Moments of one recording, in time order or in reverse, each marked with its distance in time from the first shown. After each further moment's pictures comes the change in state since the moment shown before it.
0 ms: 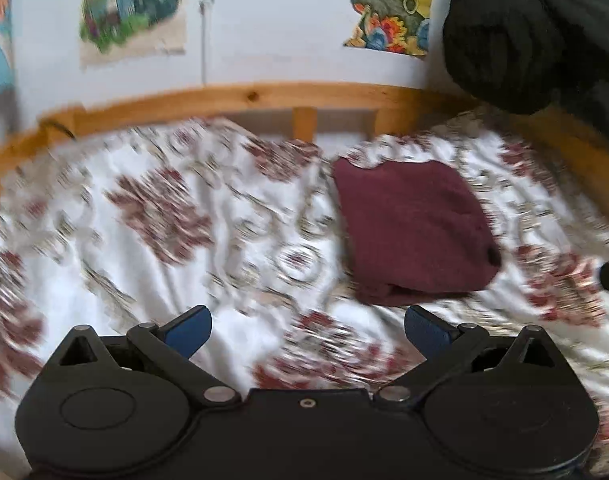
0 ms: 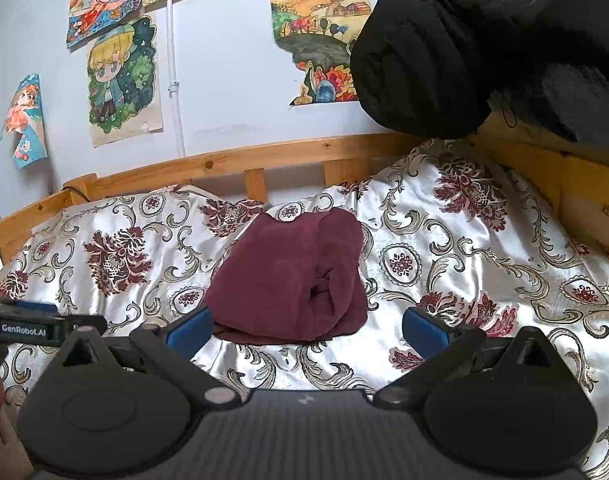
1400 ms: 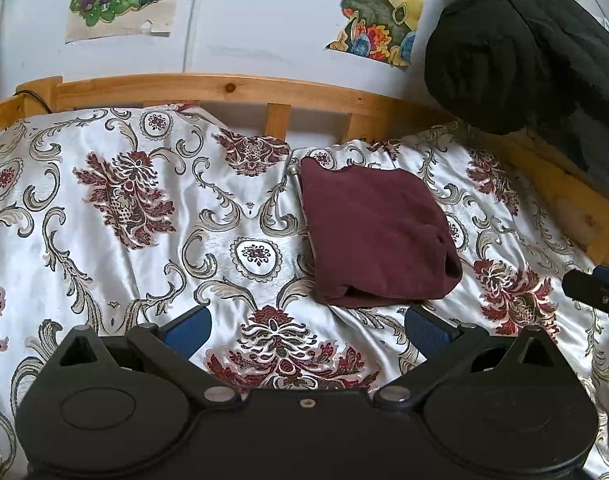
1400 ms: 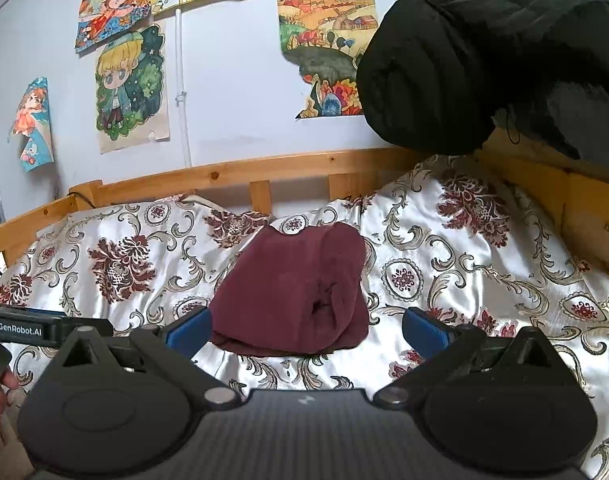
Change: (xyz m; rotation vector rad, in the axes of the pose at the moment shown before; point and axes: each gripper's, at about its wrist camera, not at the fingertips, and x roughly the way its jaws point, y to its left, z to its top) left arm -0.001 0.007 0.001 -0.105 0.015 -0.166; right arm -0.005 -0.001 0.005 -0.019 -0.034 0.008
